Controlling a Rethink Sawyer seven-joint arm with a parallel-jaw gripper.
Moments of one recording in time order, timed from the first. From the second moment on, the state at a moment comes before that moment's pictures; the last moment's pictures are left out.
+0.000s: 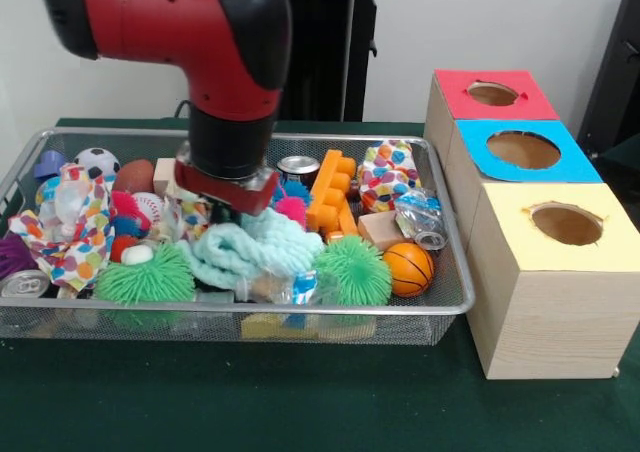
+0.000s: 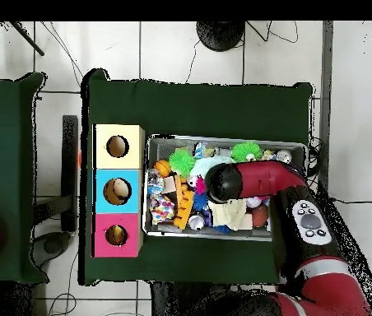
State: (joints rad) arm -0.49 -0.45 0.22 1.47 -0.60 0.64 2.24
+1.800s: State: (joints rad) arm -0.32 -0.43 0.09 1.51 -0.33 0.48 2.25
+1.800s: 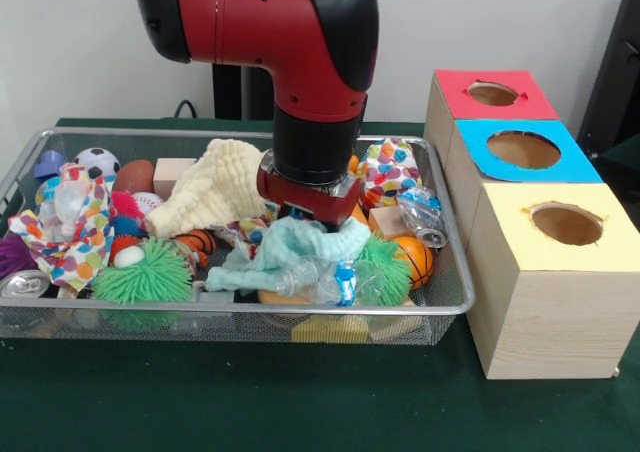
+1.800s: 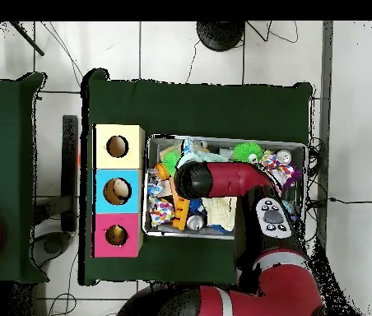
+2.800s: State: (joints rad) arm -0.29 -0.53 0.05 1.59 -0.21 0.53 2.25
